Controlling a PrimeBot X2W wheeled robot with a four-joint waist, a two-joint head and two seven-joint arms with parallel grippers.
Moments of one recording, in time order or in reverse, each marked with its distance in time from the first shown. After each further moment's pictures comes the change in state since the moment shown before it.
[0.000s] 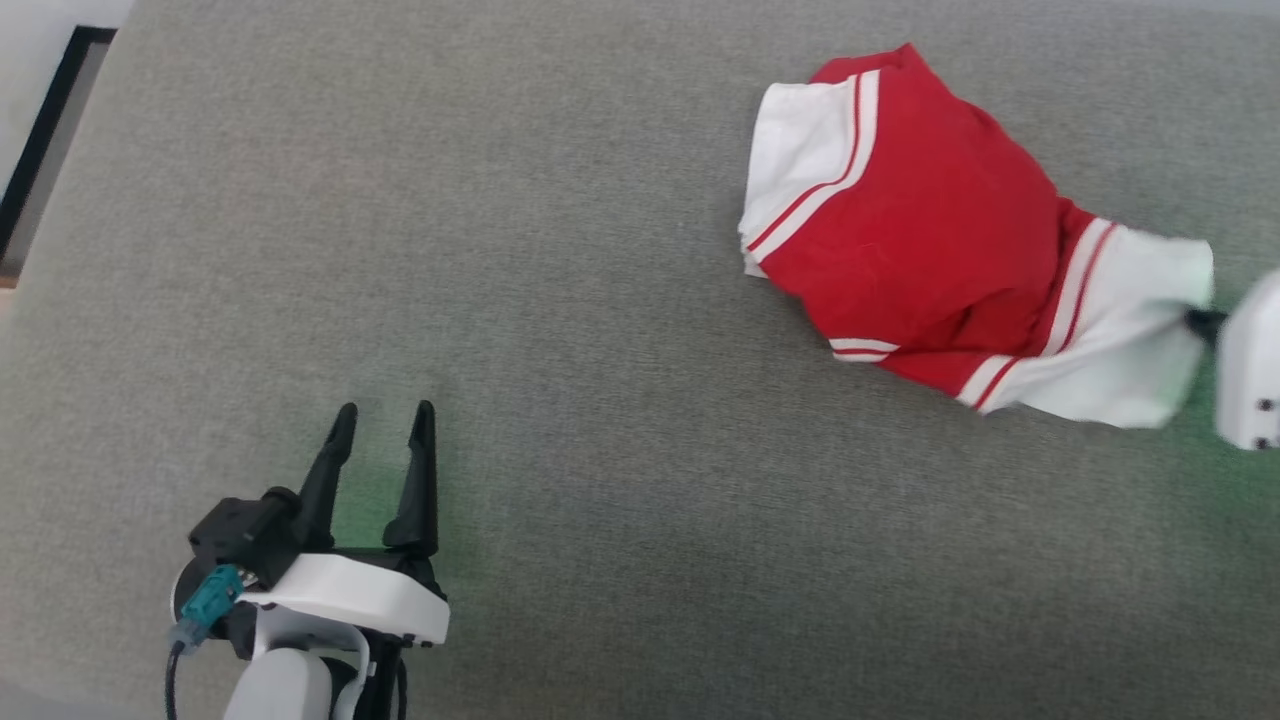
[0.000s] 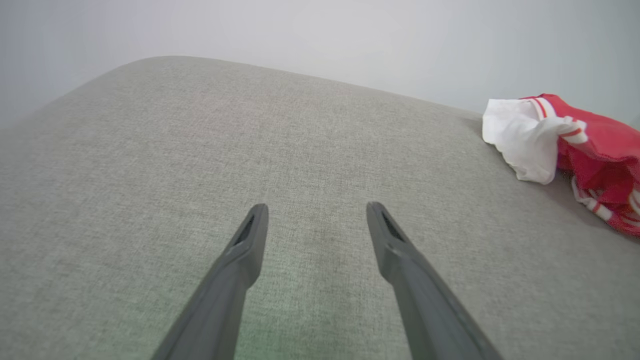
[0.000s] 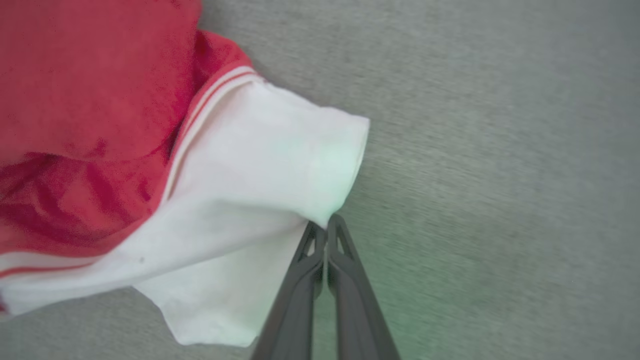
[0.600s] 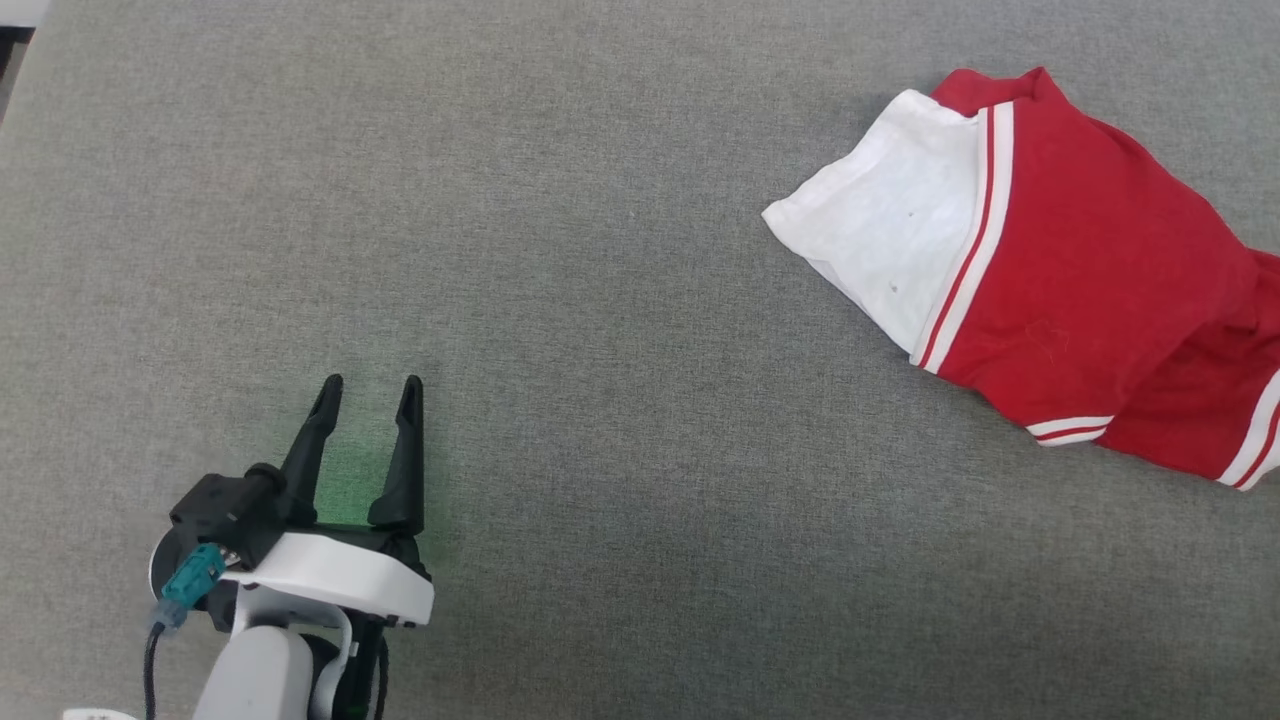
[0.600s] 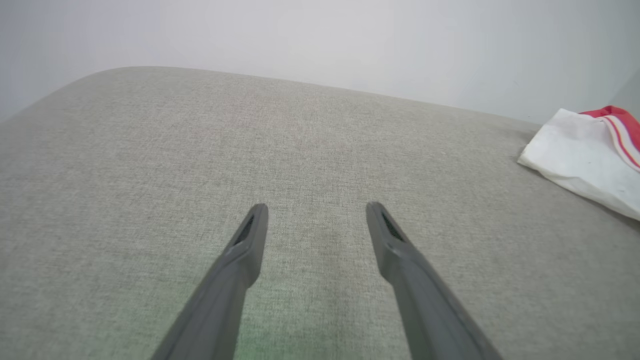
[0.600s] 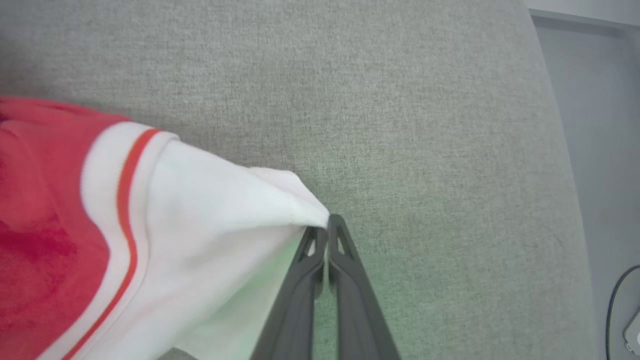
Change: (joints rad) left arm -0.025 0.051 -0.020 -0.027 -0.010 0.000 0.000; right arm 0.147 -0.061 -0.383 0.022 -0.134 -0.001 -0.122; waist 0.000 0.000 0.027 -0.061
